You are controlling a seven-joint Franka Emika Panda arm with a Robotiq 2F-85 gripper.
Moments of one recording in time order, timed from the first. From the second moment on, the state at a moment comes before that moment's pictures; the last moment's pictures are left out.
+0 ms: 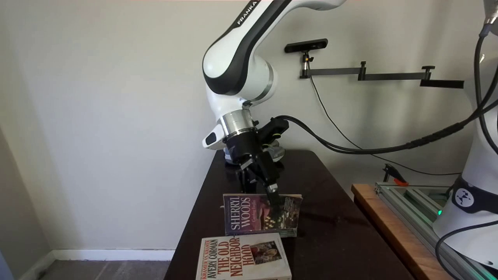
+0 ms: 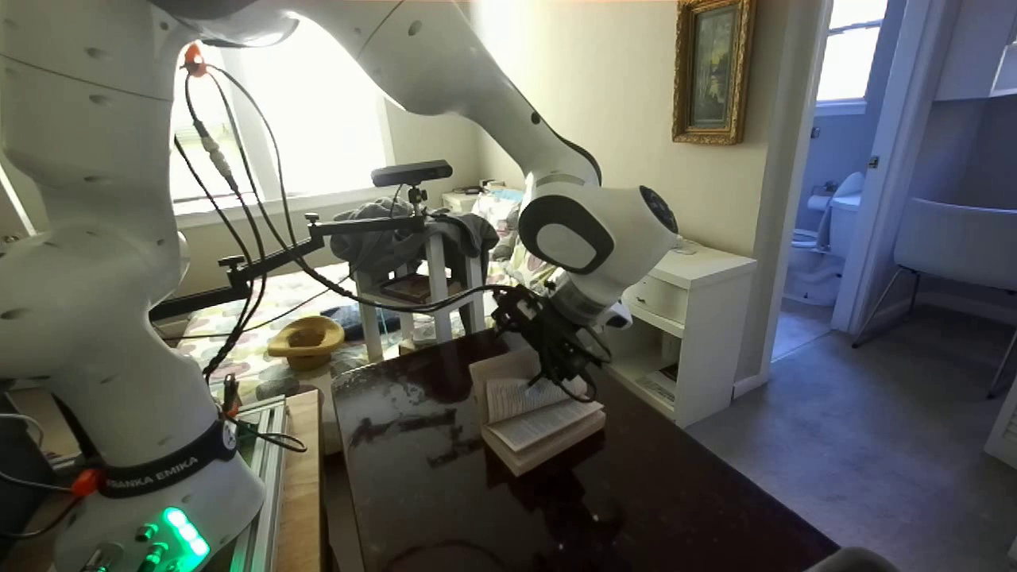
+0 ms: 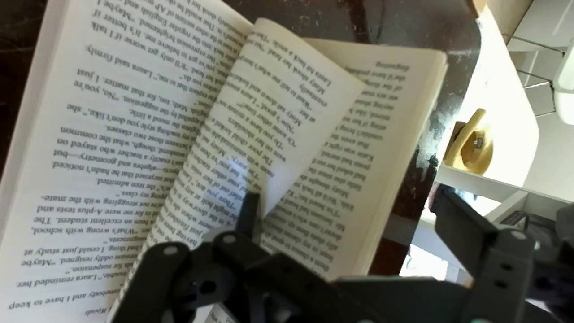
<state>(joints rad) -0.16 0.40 -0.04 -2.08 0.47 1.91 -1.05</state>
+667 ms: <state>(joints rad) -0.14 0.29 -0.02 -2.14 0.45 1.91 -1.04</state>
